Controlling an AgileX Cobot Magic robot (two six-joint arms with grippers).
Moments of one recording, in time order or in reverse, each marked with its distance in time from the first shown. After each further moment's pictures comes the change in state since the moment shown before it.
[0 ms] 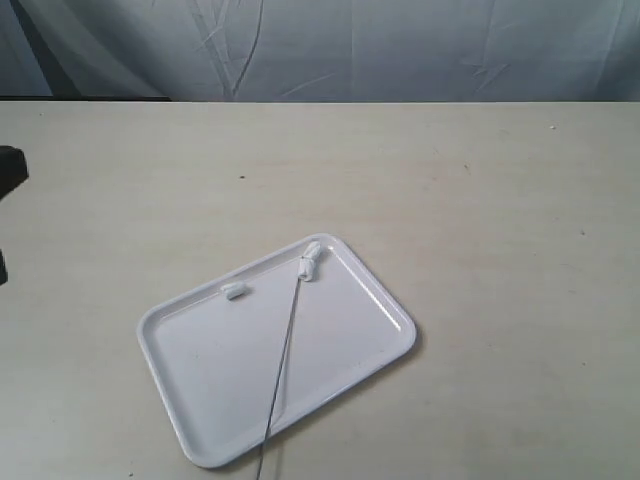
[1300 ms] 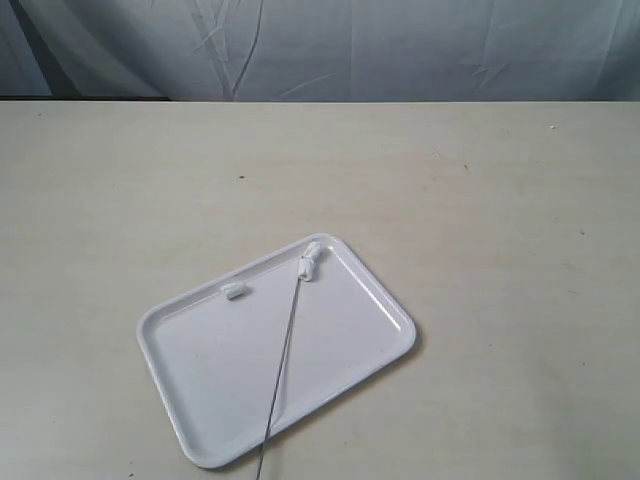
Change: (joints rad) left arm 0.398 -0.577 0.027 1.084 0.314 -1.092; right arm -0.540 -0.244 0.041 0.700 0.030 -0.751
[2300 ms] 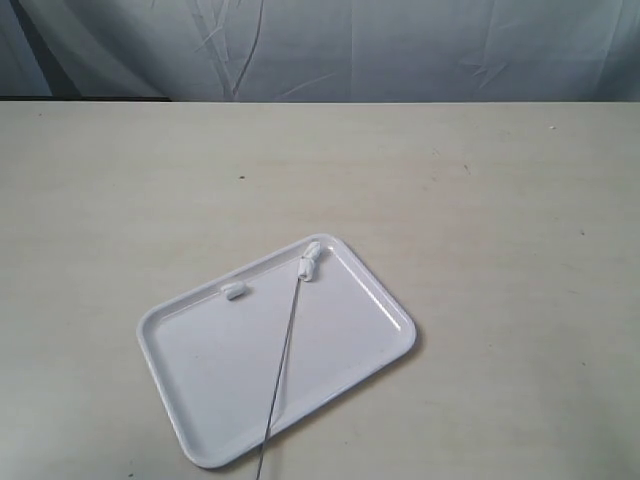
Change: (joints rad) left arm 0.000 0.002 0.393 -0.170 -0.291 0.015; right arm -0.385 -0.204 0.391 0.503 -0.265 -0.472
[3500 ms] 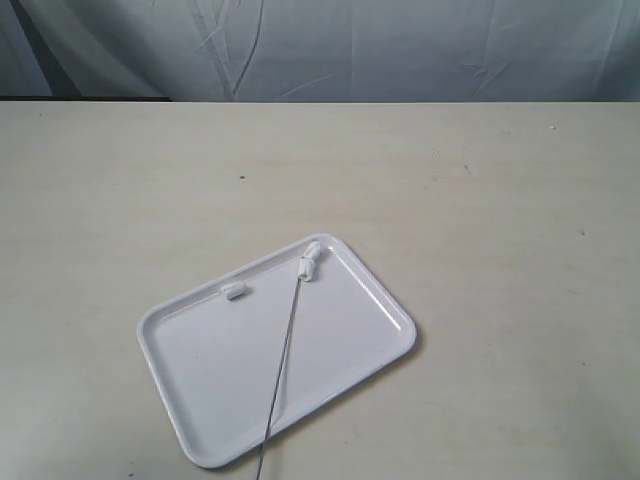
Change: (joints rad) left arm 0.045 0.000 0.000 -0.314 0.005 0.481; right arm 0.000 0.000 0.000 0.040 0.000 0.047
